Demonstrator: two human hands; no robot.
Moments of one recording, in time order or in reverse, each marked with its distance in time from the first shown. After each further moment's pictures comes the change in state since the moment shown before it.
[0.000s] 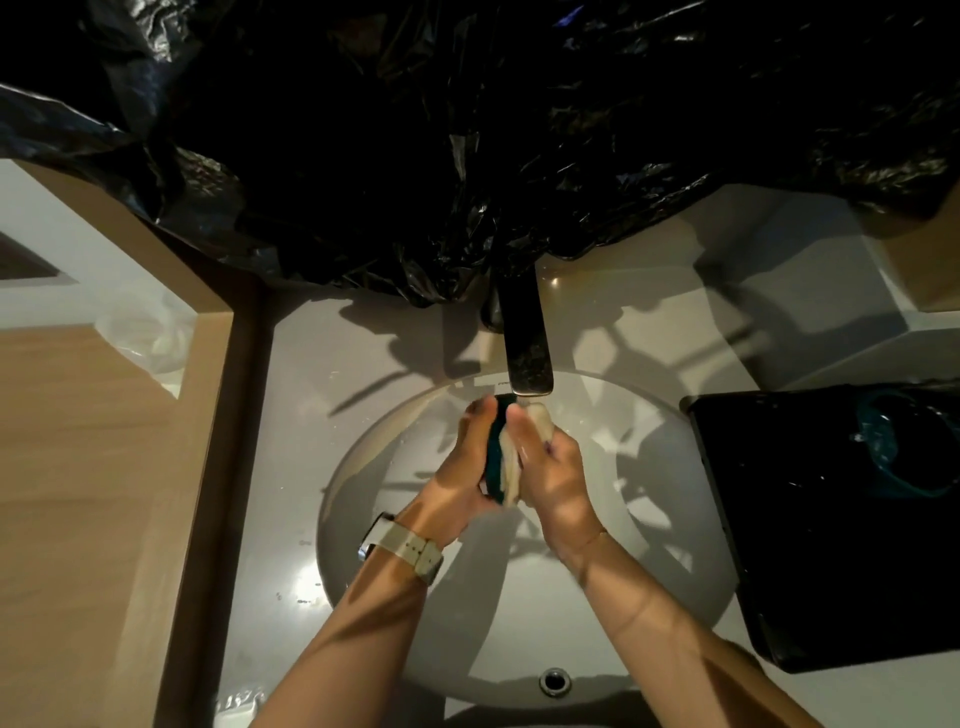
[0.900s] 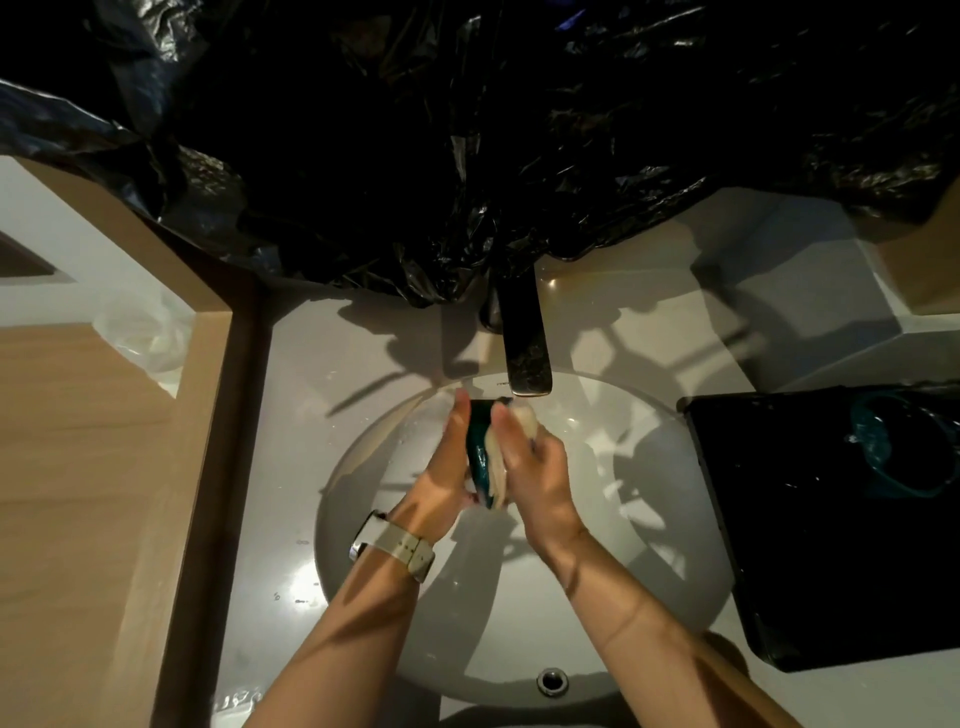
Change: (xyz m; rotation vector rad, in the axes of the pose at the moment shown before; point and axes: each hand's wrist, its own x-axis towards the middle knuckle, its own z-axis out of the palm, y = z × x) left_hand 0.002 0.005 -0.007 -0.042 0.135 -0.041; right_hand -0.005 0.003 0.011 0.065 -0.033 0.011
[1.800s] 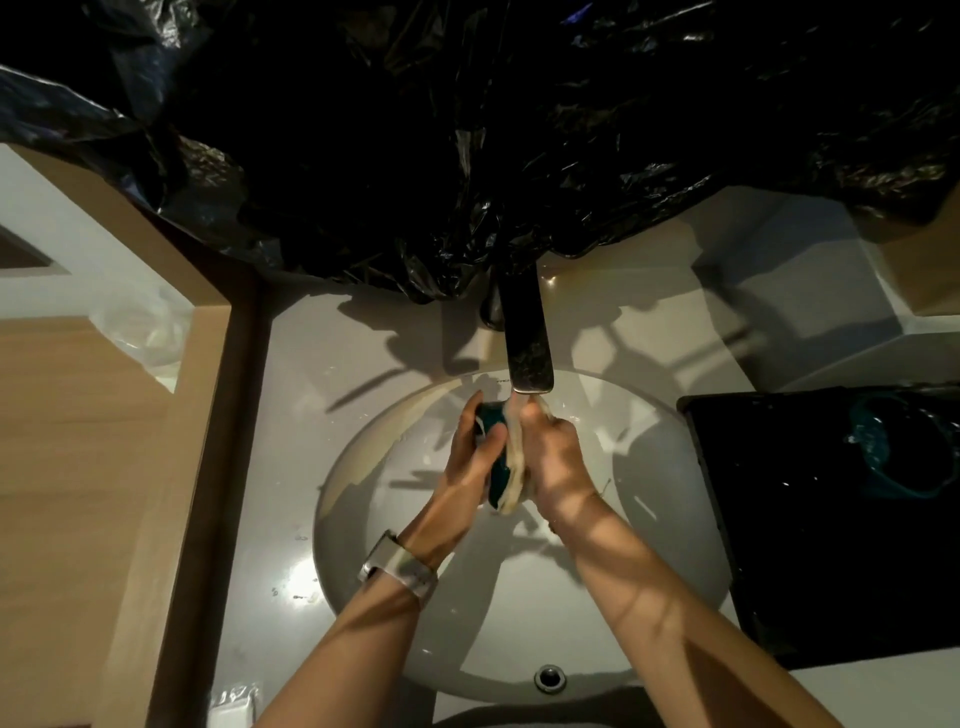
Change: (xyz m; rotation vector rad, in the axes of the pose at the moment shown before) left_hand -0.006 -0.025 -0.004 0.220 -0.156 0.365; right_hand 0.024 -0.012 -0.008 -0.139 0.087 0.167
